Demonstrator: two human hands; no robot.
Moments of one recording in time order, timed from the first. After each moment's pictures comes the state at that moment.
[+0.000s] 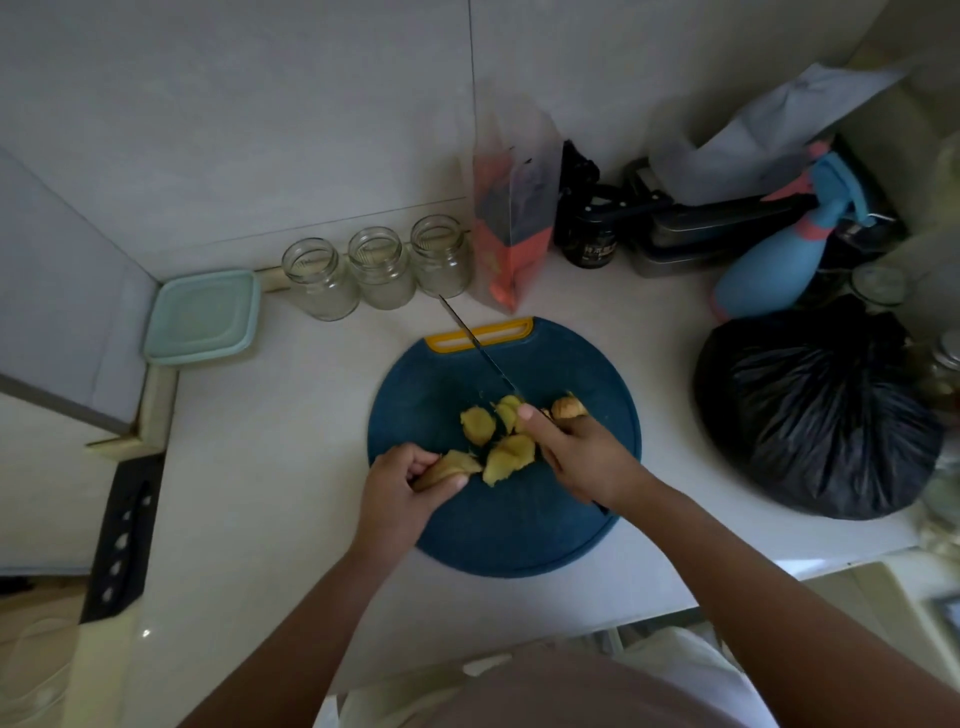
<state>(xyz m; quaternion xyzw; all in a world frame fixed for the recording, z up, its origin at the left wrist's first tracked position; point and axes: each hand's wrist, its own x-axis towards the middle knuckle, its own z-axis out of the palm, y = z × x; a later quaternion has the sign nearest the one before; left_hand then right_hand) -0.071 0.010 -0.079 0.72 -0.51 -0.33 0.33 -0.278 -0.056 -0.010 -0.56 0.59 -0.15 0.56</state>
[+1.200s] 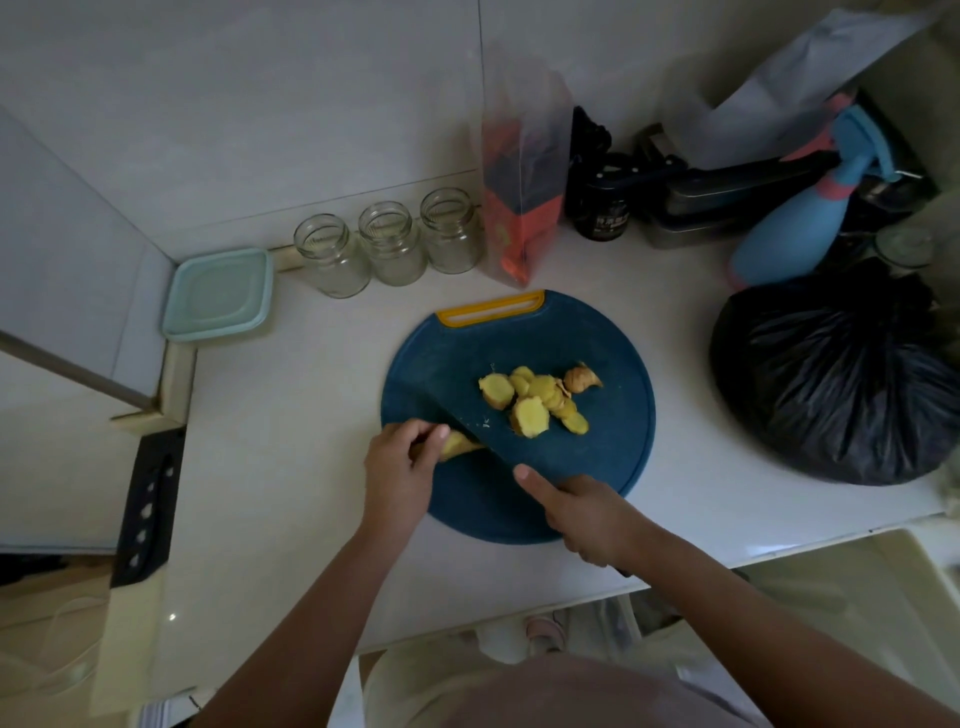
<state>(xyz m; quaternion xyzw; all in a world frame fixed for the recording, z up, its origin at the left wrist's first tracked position) -0.060 0.018 -0.088 0.72 -0.54 -0.27 0.35 -0.277 0.012 -0.033 -0.54 0.60 -0.01 0.60</state>
